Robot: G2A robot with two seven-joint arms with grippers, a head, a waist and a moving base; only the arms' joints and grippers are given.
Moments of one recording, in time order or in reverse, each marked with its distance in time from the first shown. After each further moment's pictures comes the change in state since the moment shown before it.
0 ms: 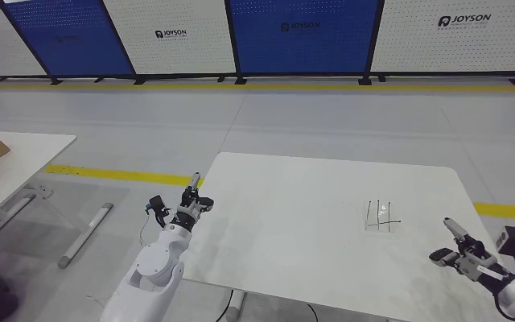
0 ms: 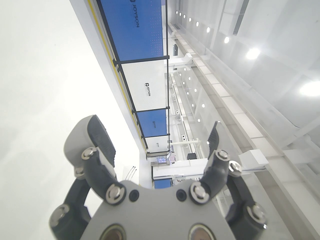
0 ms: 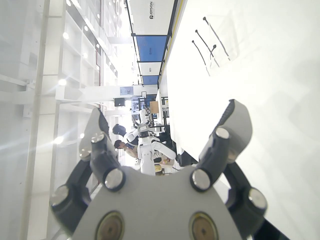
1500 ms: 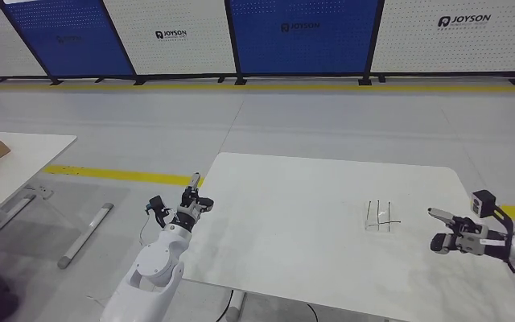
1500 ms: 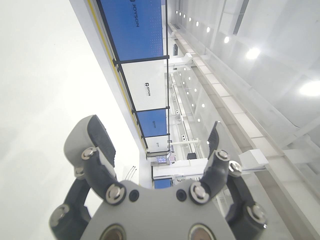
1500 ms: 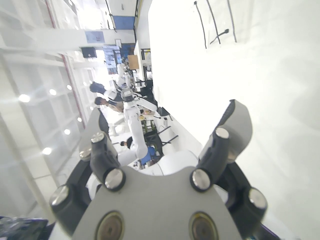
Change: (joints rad) left arm 0.000 0.000 0.000 0.000 0.000 0.000 0.000; right arm 0.532 0.137 -0.292 0.477 -0.145 -0.120 0.542
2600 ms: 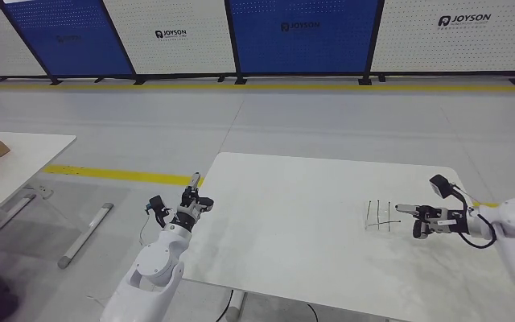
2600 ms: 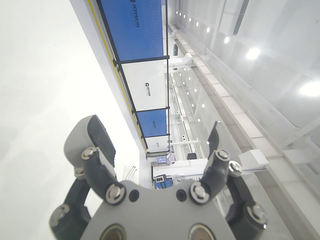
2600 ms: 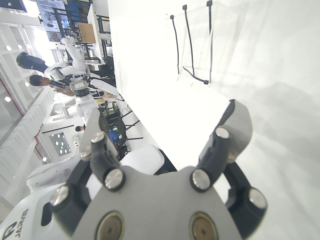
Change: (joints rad) left arm 0.000 0.000 0.000 0.000 0.000 0.000 0.000; right arm 0.406 -0.080 -0.435 0.475 -0.107 -0.274 -0.001
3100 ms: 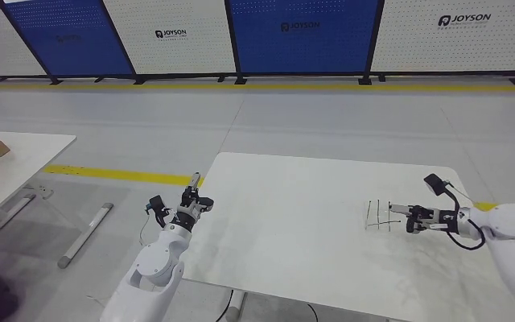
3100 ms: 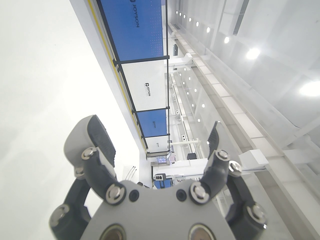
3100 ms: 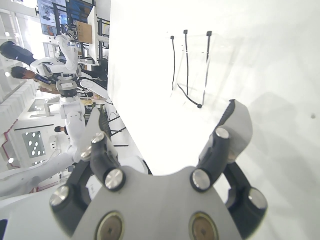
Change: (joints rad) left arm 0.000 0.000 0.000 0.000 0.000 0.000 0.000; right arm 0.010 -0.029 -0.050 0.066 0.002 -0.183 -0.104
